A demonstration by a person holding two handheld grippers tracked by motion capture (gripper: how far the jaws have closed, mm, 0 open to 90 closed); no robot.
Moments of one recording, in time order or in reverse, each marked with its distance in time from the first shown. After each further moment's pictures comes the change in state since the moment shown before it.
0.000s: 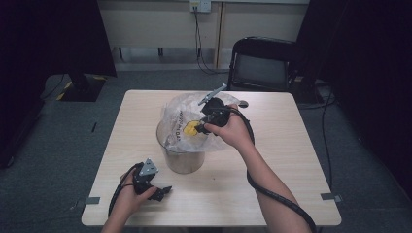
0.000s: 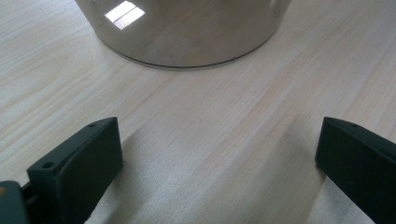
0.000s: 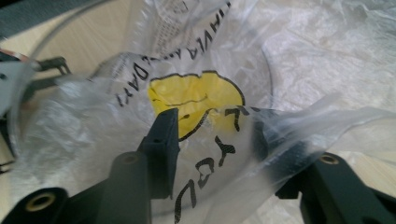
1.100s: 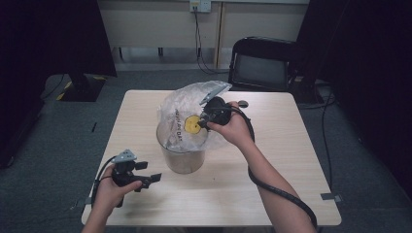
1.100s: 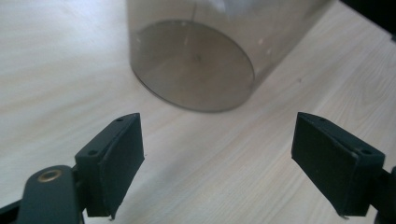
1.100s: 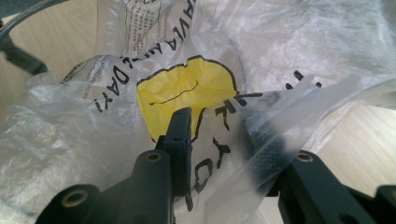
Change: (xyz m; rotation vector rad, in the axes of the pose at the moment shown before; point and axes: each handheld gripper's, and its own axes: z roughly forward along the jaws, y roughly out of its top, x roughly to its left) left arm 0.028 0.013 -0.060 -0.156 -0.117 -0.277; right arm -0.010 -0.003 0.005 -0.021 -0.049 -0.082
